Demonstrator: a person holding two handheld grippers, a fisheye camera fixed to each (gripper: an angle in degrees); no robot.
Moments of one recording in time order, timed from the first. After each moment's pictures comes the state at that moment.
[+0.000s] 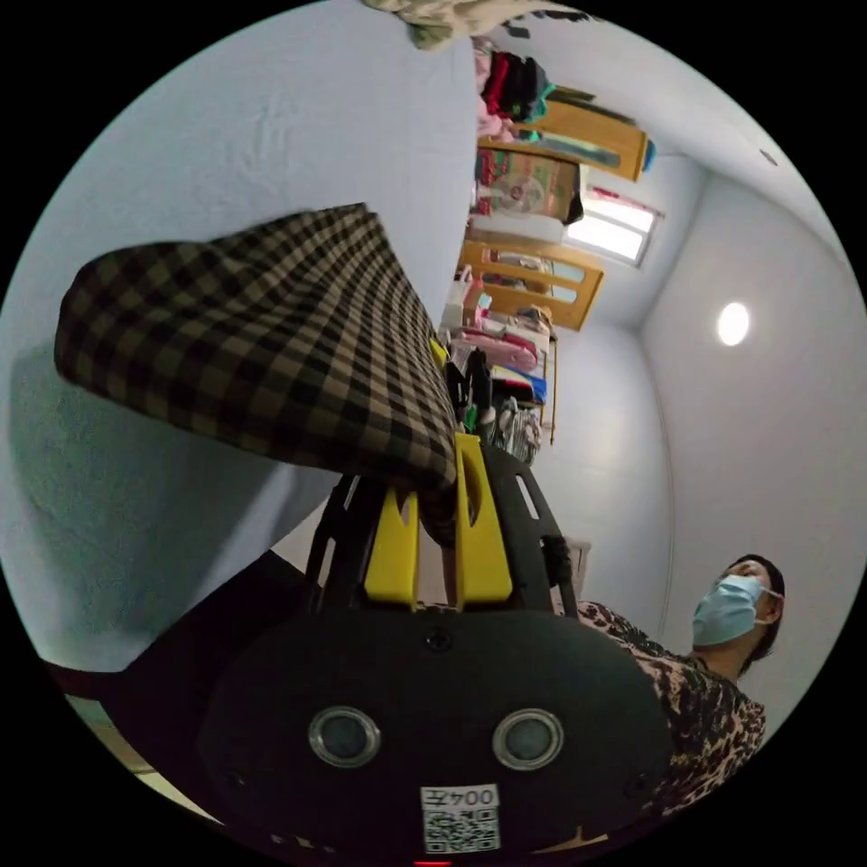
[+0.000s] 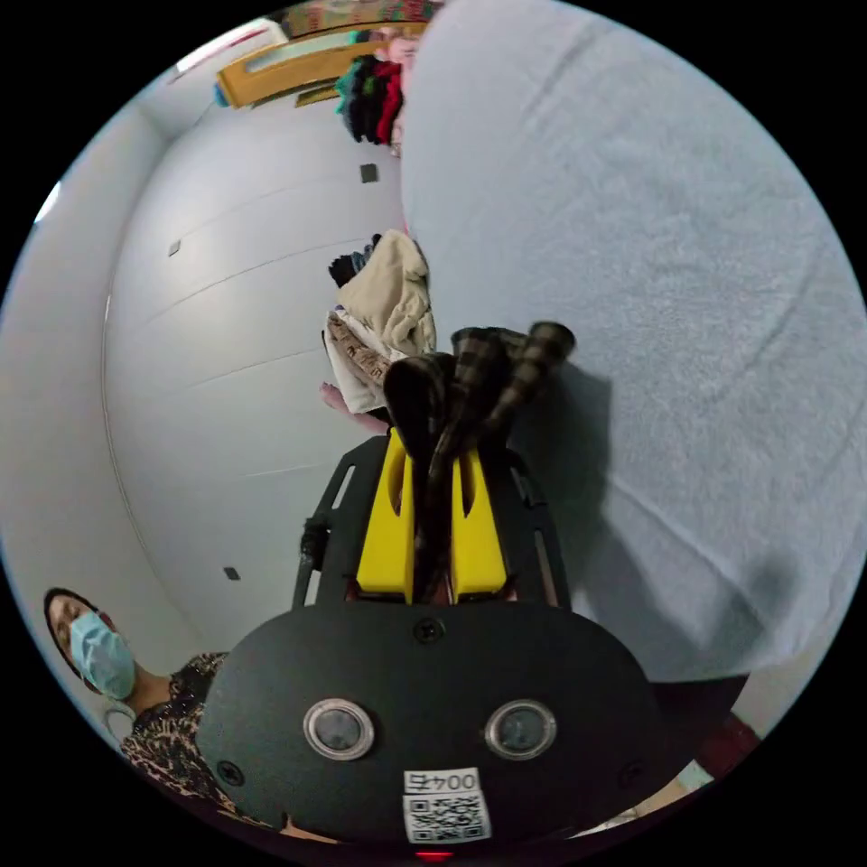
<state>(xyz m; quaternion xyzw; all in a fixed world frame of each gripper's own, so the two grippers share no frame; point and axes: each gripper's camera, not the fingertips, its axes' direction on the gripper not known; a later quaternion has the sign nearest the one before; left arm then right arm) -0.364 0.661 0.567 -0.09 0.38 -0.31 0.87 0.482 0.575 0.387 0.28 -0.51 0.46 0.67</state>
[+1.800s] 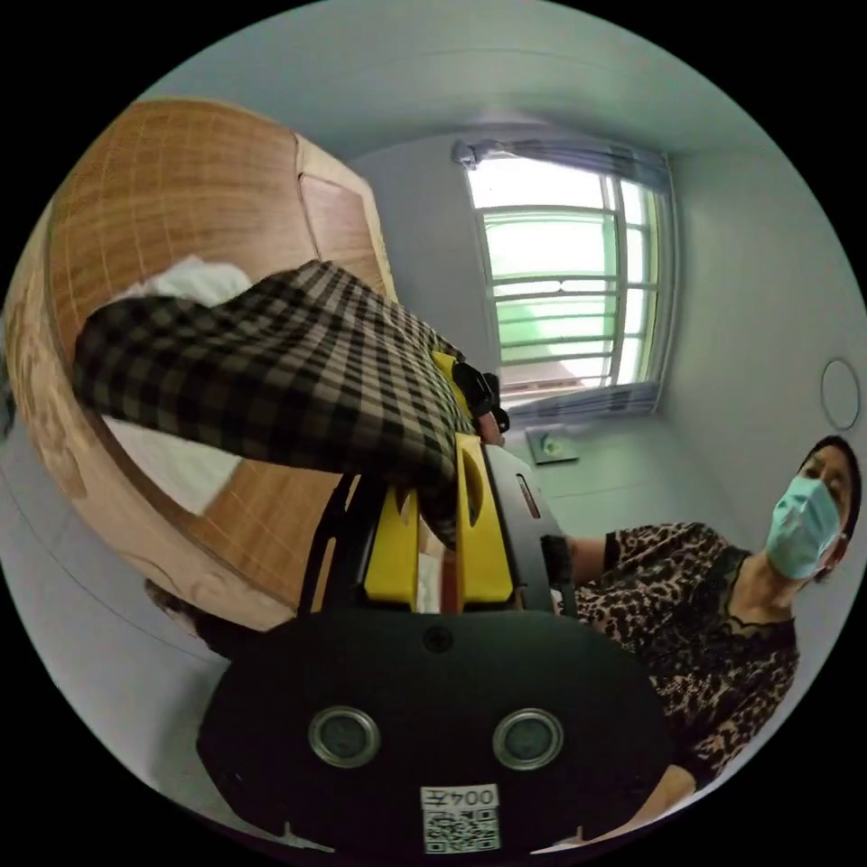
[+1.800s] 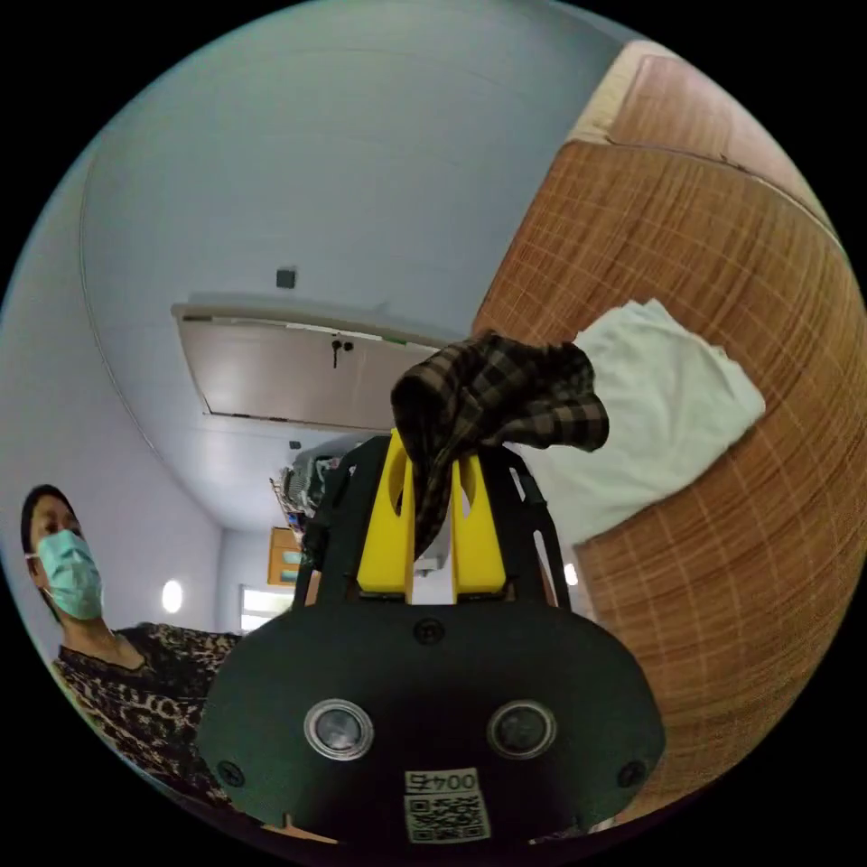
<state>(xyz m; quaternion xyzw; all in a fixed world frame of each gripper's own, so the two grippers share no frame) 0.916 1.857 0.856 -0.76 0.37 0.49 0.24 -1.306 1.451 0.695 0.60 0.16 0.78 -0.04</state>
